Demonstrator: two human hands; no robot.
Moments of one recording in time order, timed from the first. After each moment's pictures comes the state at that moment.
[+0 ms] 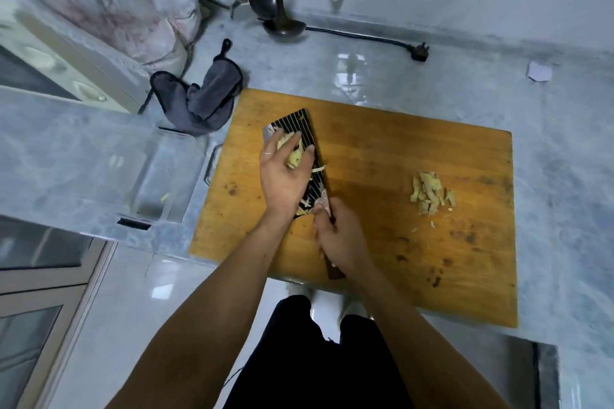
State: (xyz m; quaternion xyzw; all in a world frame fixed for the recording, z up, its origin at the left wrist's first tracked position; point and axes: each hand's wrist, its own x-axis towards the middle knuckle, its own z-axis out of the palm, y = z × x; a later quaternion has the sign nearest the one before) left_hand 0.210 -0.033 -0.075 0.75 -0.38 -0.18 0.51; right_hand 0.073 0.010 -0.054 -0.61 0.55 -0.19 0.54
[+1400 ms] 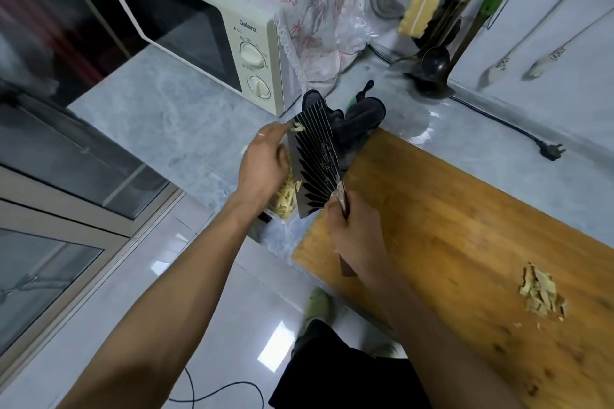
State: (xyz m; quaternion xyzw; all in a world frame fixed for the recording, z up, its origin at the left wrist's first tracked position) left_hand 0.445 0.075 -0.008 0.84 -0.41 -0.06 0.34; right_hand 0.247 0.038 0.015 -0.75 0.45 -0.13 0.47
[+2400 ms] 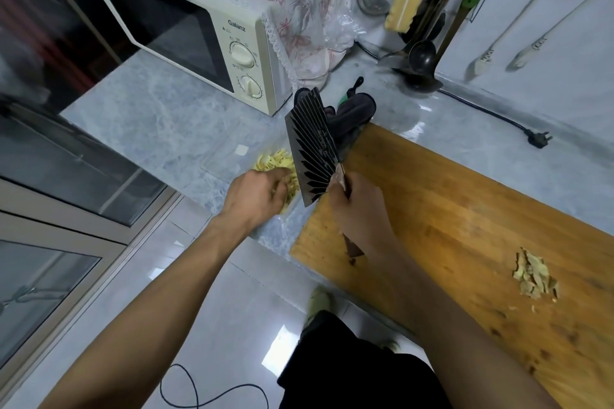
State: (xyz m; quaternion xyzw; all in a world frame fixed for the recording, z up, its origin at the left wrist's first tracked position) left_hand 0.421 0.121 -0.008 0.84 -0.50 -0.12 0.18; right_hand 0.247 0.023 0.028 -0.75 0.45 -0.12 0.47
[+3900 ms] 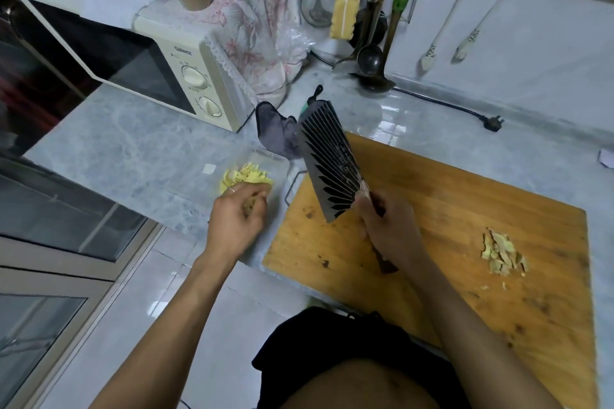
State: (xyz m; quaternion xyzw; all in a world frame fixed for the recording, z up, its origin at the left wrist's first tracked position) left_hand 0.381 0.121 -0.012 0.80 -0.44 -0.09 0.40; right_hand 0.148 -0.010 0.024 -0.74 0.44 -0.20 0.47
